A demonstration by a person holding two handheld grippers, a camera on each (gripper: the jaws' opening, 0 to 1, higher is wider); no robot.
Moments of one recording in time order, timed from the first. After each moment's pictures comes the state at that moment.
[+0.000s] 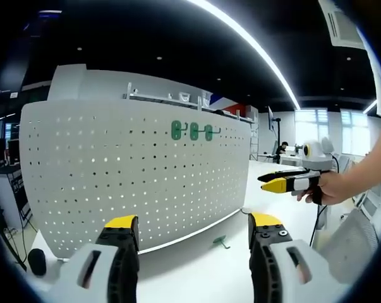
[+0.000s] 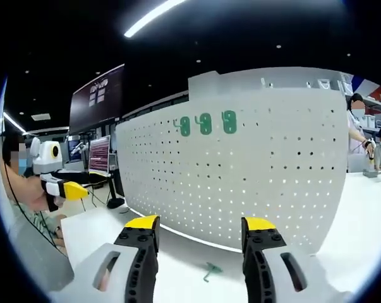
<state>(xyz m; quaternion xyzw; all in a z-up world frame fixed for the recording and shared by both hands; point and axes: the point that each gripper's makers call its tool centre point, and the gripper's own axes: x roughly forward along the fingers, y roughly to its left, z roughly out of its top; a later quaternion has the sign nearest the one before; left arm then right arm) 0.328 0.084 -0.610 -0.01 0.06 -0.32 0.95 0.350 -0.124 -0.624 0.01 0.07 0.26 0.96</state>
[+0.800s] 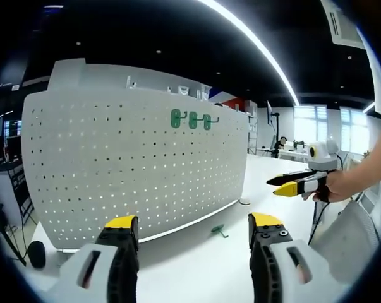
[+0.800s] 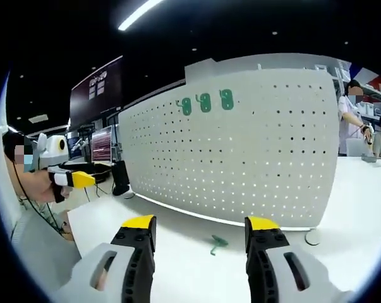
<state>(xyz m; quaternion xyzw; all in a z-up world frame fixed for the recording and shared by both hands) 0.317 0.091 -0.628 0.00 0.08 -0.32 0.94 0.317 -0.131 -0.655 0.02 0.11 0.27 0.96</state>
